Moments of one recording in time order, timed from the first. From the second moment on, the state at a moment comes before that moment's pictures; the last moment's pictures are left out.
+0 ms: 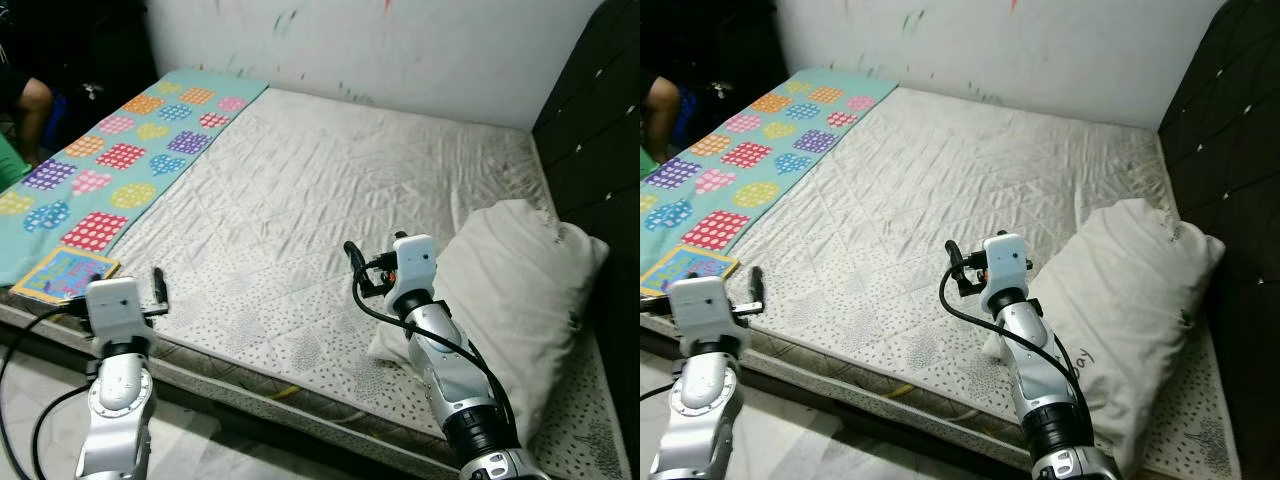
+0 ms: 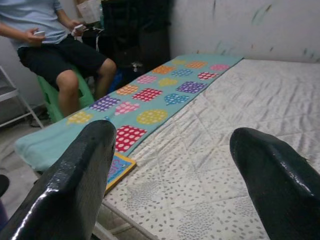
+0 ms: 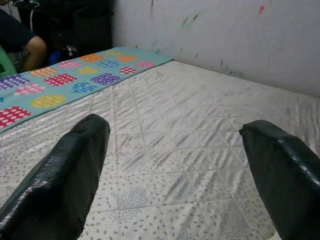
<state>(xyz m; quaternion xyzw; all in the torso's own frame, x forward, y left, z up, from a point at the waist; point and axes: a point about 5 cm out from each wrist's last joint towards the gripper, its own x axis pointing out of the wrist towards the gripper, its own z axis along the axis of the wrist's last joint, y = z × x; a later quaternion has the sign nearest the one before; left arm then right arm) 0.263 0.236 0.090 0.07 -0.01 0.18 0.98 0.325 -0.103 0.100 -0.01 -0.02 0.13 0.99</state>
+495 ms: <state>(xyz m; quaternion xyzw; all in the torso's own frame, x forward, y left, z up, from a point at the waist) 0.262 0.220 0.082 0.02 0.02 0.17 0.99 0.317 -0.108 0.095 0.00 -0.01 0.10 0.99</state>
